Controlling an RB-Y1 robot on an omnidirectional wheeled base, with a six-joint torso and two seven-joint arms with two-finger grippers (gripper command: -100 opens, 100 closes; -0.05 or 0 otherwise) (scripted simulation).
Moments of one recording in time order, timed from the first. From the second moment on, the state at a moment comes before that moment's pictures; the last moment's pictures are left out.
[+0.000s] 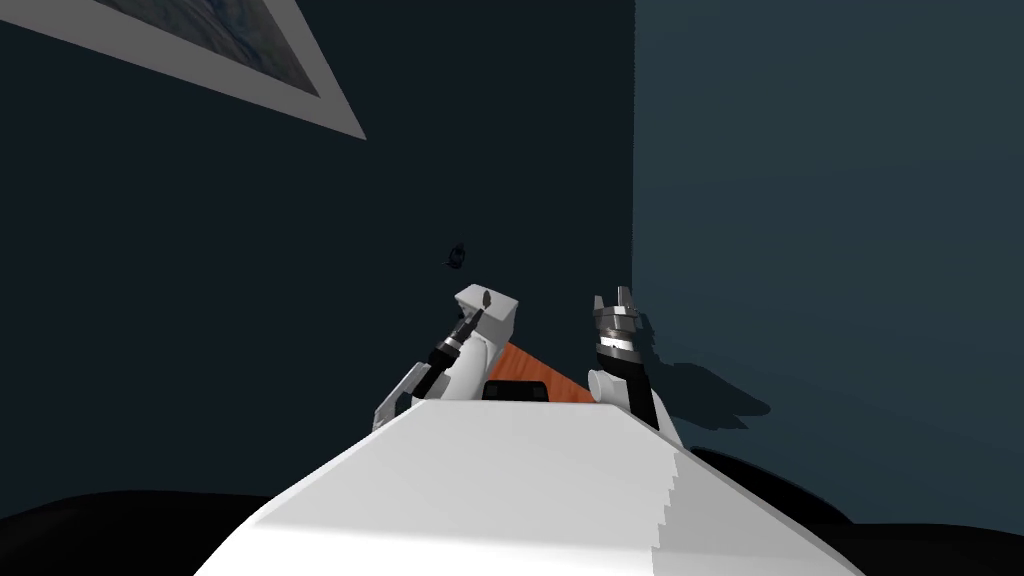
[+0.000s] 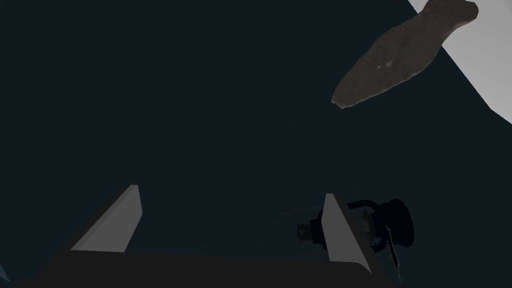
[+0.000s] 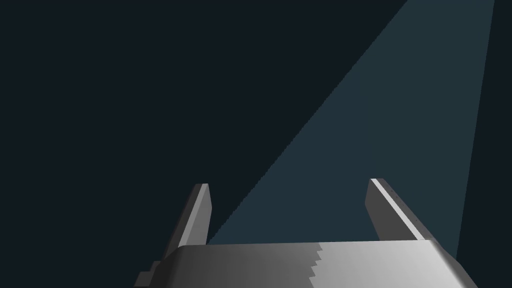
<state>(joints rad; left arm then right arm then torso) 0.41 0.42 -0.20 -2.01 -0.37 -0.21 -0.20 0.52 0.04 -0.07 -2.26 0.04 -0.38 -0.15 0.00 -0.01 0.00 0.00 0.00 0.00</state>
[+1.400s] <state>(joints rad) 0.37 0.77 -0.18 -1.87 -0.38 -0.12 -0.28 0.52 0.04 -0.07 -2.26 0.04 -0.38 -0.15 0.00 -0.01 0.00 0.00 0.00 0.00</state>
